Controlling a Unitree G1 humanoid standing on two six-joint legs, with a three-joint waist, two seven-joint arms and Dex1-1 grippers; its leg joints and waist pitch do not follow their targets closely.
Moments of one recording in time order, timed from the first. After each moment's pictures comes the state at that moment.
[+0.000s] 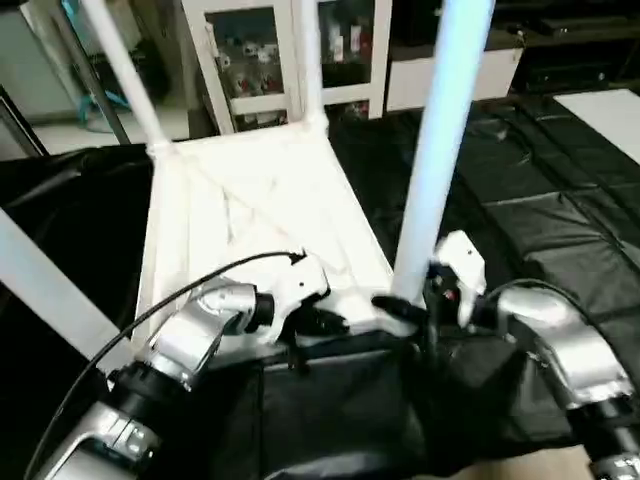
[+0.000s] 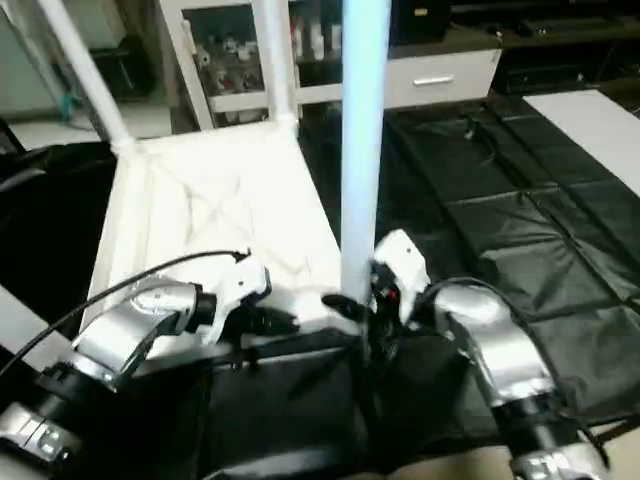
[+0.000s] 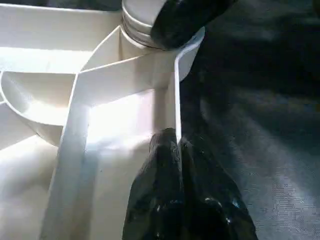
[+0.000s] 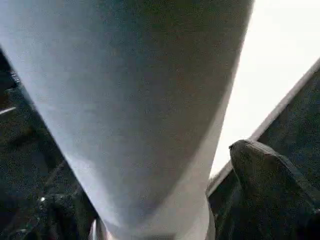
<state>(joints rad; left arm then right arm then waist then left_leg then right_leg) -0.48 0.37 -0.42 0.27 -0.09 0.35 -1.10 -0.32 -0.49 0.17 0.21 0.26 0.30 0.92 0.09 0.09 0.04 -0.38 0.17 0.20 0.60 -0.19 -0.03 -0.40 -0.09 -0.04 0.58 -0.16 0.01</state>
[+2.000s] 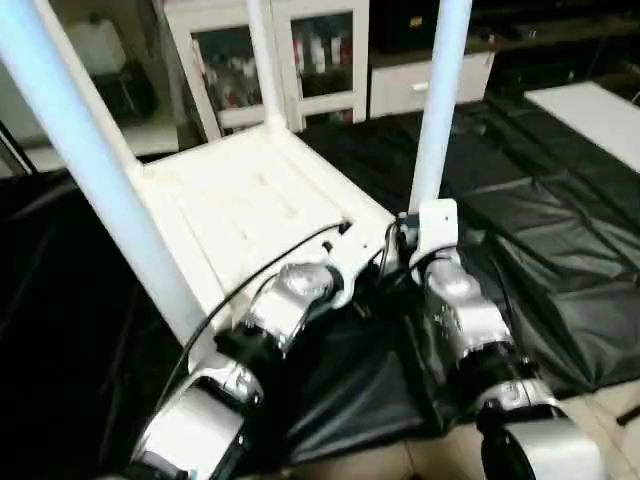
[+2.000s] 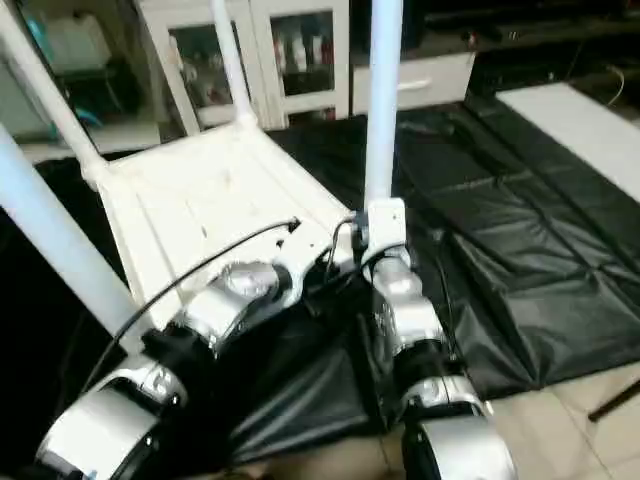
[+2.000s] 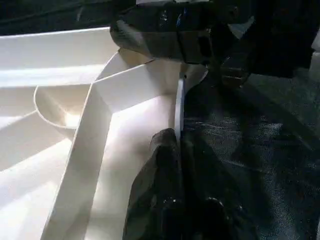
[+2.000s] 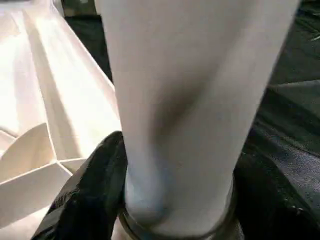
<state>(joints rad) -0.75 -0.02 -0.33 0.83 0.06 0.20 -0.48 -0.61 -0.05 -0.04 0.75 0.06 0.11 -0.05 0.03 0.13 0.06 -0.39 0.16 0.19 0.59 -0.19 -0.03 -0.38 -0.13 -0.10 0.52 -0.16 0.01</state>
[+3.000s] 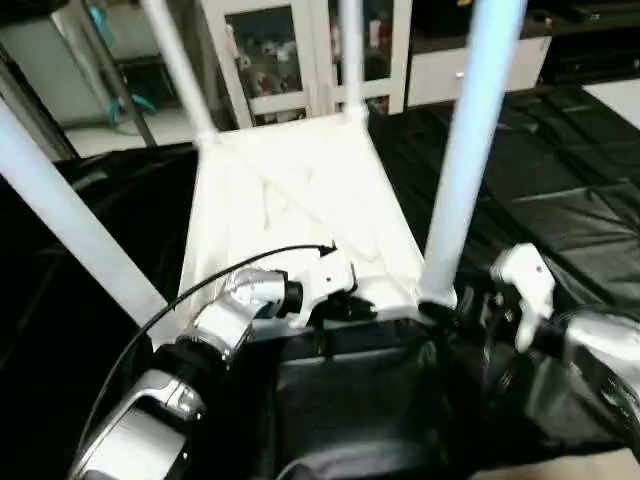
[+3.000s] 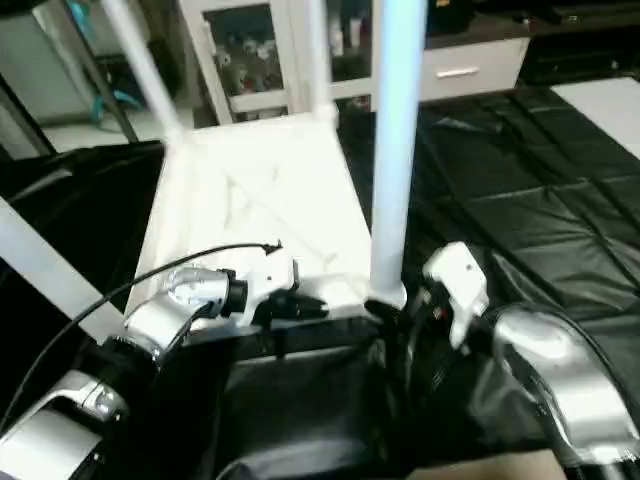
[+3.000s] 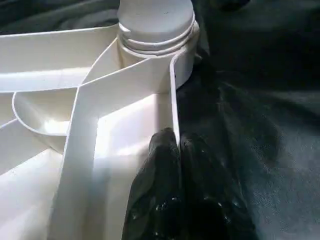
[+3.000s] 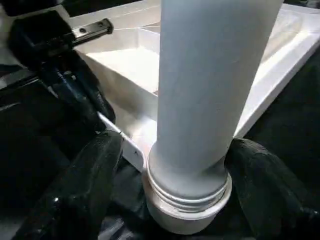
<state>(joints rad) -0.64 0.20 -0.41 0.70 0.00 -0.09 -1.12 -0.05 -0.65 0.01 -0.17 0.37 0.40 0.81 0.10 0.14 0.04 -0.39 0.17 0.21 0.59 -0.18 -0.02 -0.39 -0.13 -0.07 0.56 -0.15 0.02</state>
